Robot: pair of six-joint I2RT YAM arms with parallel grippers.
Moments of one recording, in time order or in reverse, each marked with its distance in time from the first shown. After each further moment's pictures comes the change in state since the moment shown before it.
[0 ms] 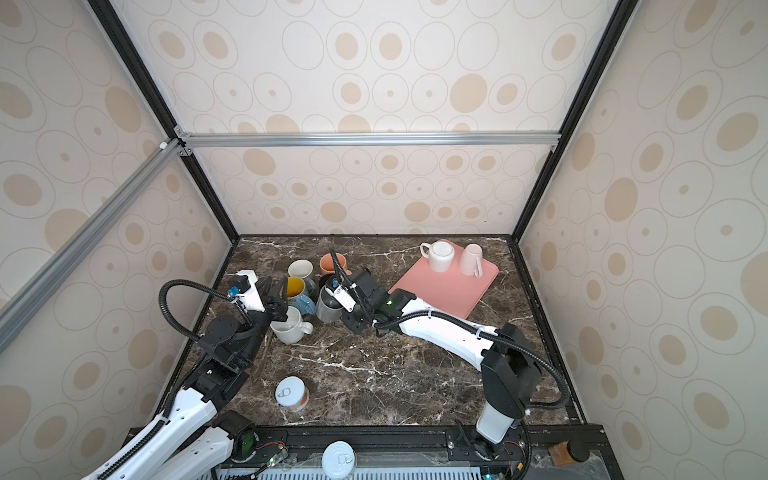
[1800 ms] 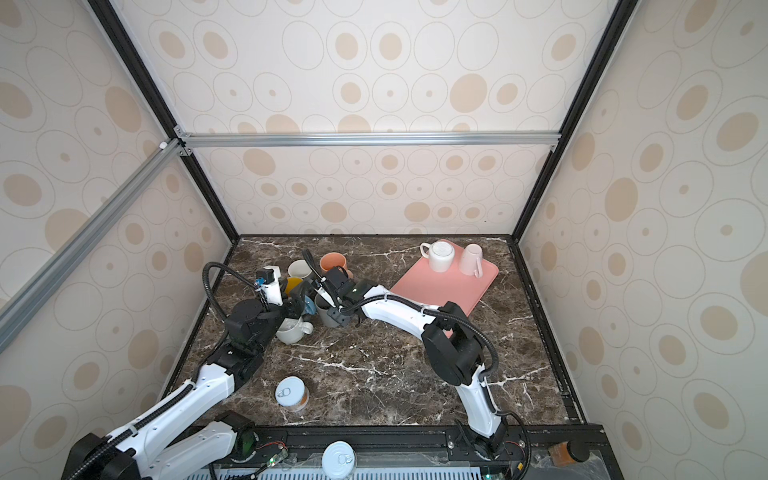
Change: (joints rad) left arm 0.061 0.250 0.000 0.071 0.138 -0.017; right arm 0.004 0.366 0.329 -0.126 0.159 -0.058
